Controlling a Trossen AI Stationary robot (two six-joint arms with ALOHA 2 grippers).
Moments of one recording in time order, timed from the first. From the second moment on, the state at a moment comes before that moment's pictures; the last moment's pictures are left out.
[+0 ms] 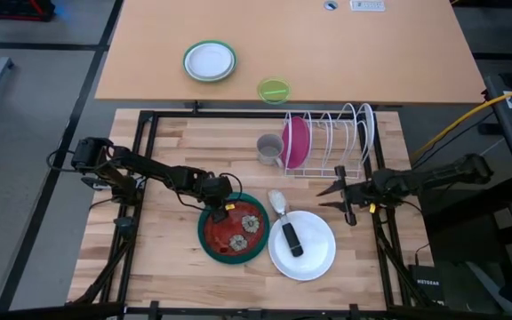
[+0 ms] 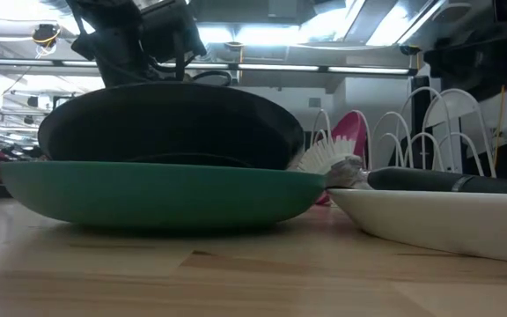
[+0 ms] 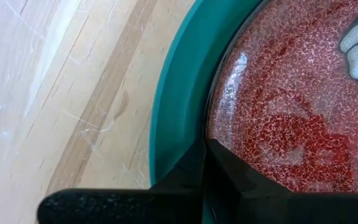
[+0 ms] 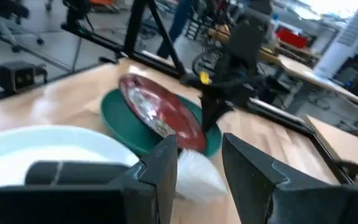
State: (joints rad) left arm -0.07 1.60 0.82 -0.34 -0.09 -0.44; right arm 0.20 0.42 0.11 0.22 -0.03 -0.37
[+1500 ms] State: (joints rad) left arm -0.07 1.60 0.82 -0.33 -0.09 -0.44; right arm 0.26 1.76 0.92 0.14 -0.17 -0.91
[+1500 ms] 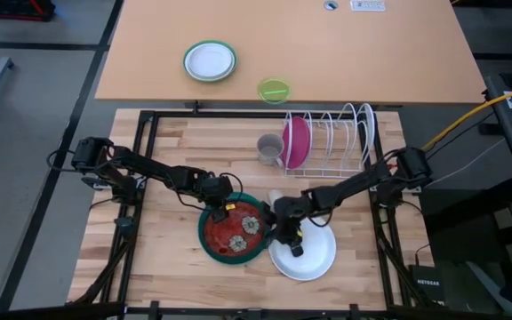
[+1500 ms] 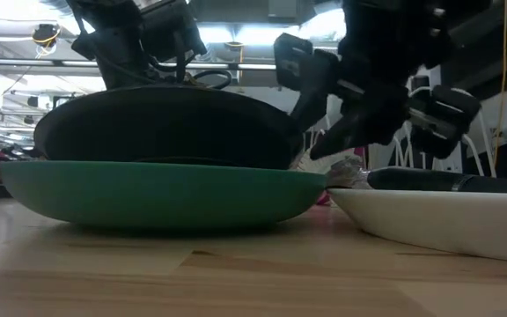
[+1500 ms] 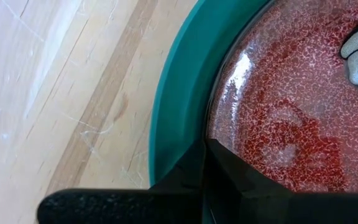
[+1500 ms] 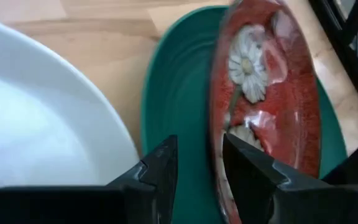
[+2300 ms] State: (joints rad) left arm -0.07 1.60 0.82 -0.32 -0.09 -0.47; right arm 0.29 1.83 0.92 0.18 0.08 -0.92
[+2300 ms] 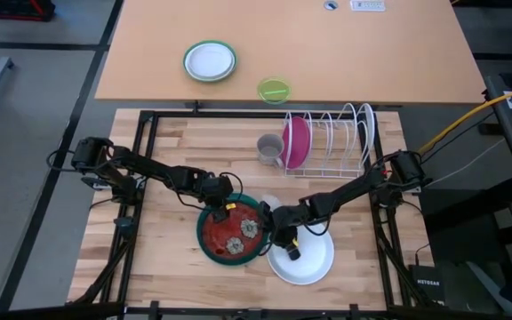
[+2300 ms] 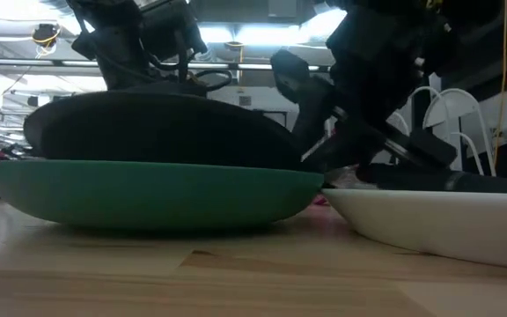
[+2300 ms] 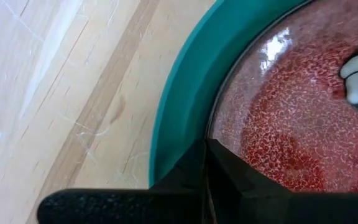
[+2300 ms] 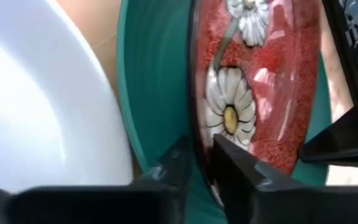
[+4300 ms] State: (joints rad) left arm -0.62 1.41 0.82 -0.15 -0.31 -0.40; right arm 0.29 1.83 1.08 -0.05 0.09 -0.81
